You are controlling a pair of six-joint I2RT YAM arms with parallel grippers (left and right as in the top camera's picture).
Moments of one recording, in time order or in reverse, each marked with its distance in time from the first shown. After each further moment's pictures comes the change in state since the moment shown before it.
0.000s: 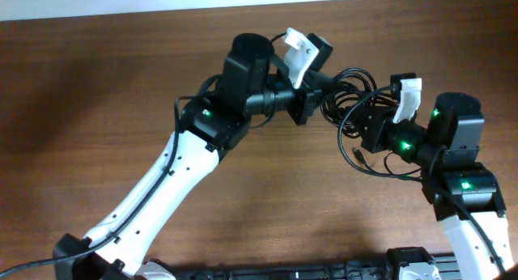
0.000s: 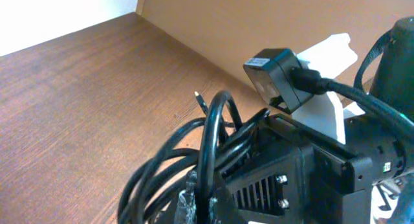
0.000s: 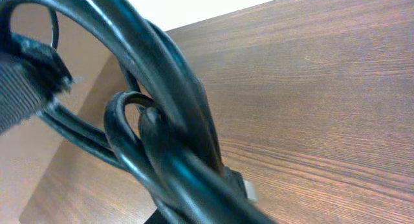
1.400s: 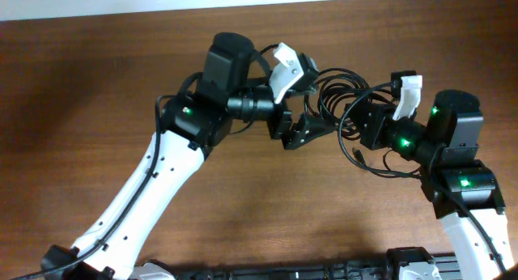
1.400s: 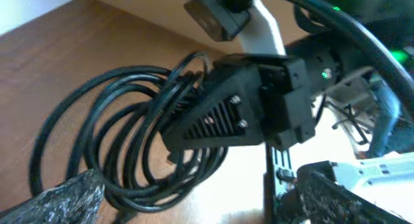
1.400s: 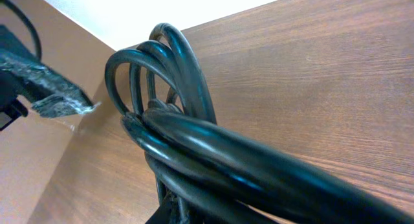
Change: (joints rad) left arm 0.073 -0.035 0.001 -0.218 0.219 0.297; right arm 0.003 0.013 0.007 0.026 -0.003 0.037
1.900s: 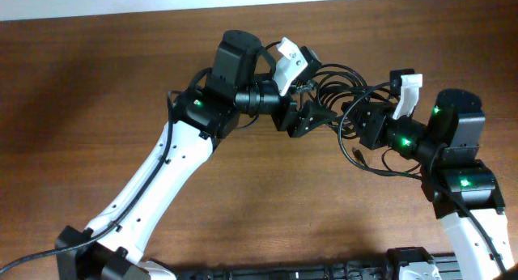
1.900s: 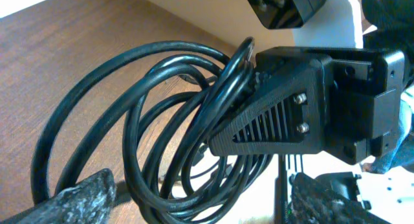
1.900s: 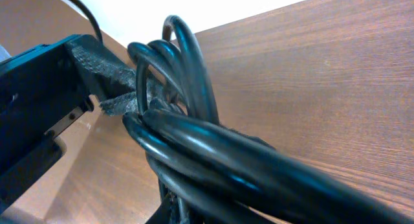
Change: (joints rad) left arm 0.000 0.068 0.000 0.043 -0.048 -0.056; right arm 0.000 0.000 0.000 0.032 -0.053 0.021
